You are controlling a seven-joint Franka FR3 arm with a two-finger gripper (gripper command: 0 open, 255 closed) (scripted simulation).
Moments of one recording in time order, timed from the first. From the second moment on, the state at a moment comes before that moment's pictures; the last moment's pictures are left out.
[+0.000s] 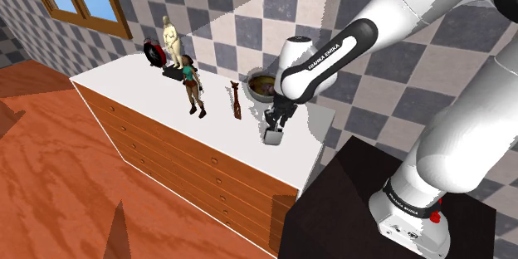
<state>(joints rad) 0.03 -0.10 0.09 -2.61 0.16 2.61 0.21</state>
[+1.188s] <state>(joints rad) 0.02 -0.28 0.08 -2.52 0.14 2.33 0.25</state>
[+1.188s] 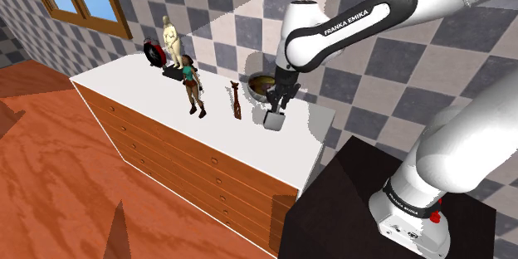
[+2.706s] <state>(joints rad) -0.05 -0.11 -0.02 -2.10 0.10 2.08 0.12</state>
